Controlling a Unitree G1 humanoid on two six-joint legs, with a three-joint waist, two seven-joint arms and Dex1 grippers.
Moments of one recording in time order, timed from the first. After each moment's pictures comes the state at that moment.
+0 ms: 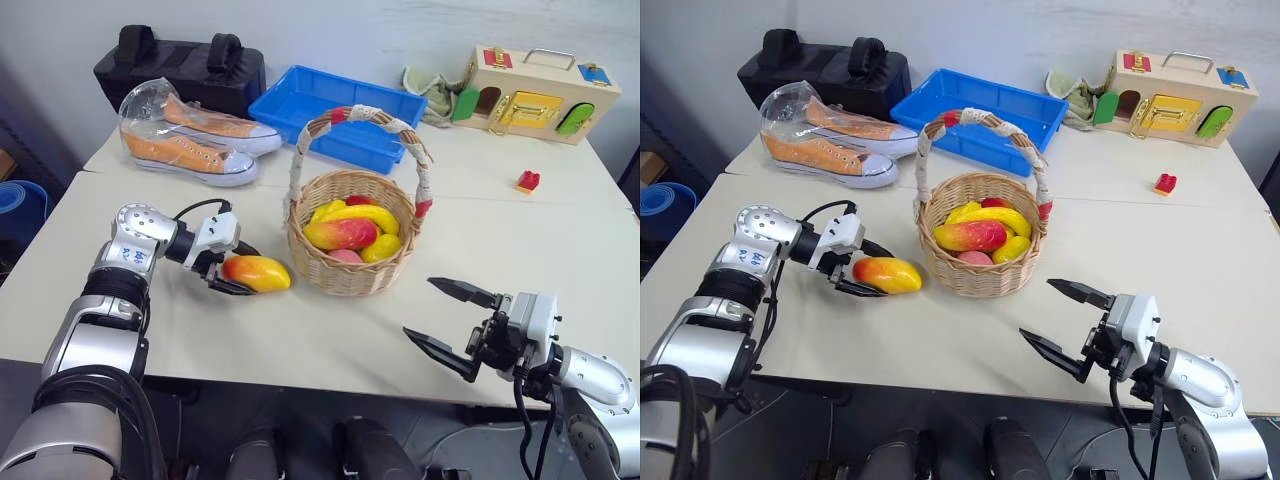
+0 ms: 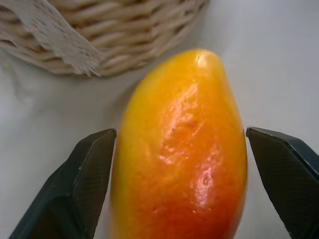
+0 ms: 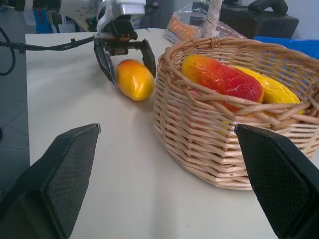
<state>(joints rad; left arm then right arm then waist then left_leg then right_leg) -0.98 0.64 -0.21 0.98 -0.01 -0.24 -1.50 0.18 -0.60 -0.20 -0.48 0.56 0.08 0.94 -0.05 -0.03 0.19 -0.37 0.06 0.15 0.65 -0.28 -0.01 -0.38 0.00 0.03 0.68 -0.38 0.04</state>
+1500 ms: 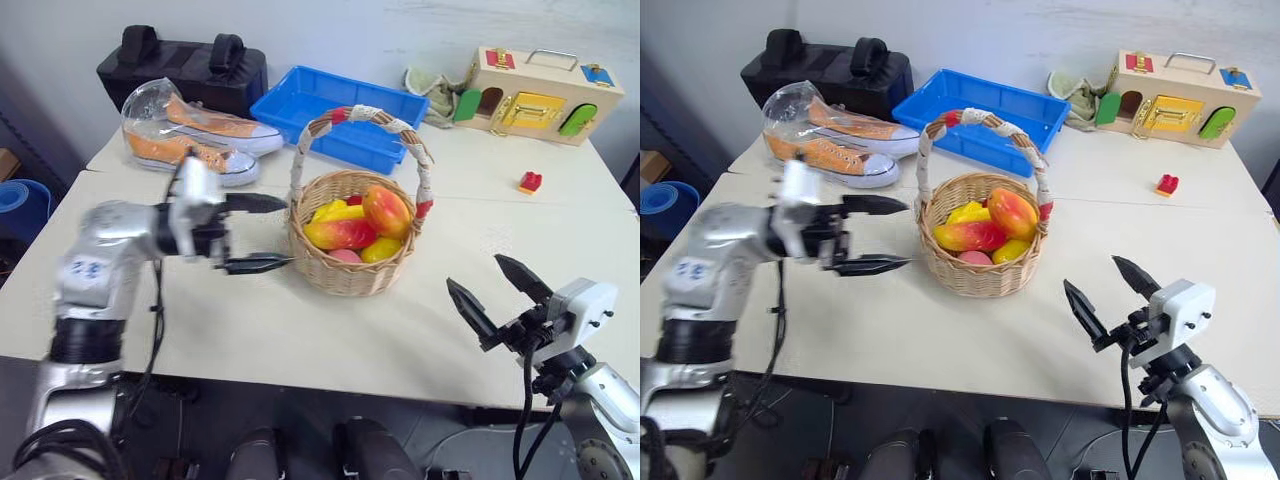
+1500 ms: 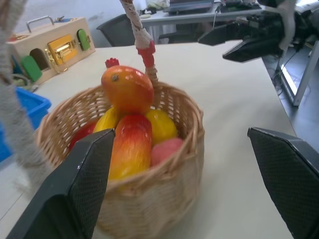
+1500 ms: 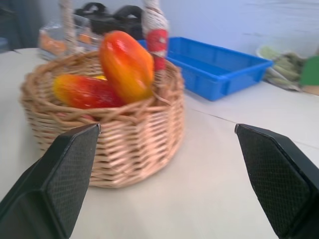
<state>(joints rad) -0.57 0.75 0.13 0.01 -0.50 0.32 -1.29 0.26 -0.42 -0.31 -0.63 0.53 0.20 0.46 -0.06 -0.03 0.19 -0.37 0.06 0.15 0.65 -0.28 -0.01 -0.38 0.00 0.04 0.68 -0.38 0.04</state>
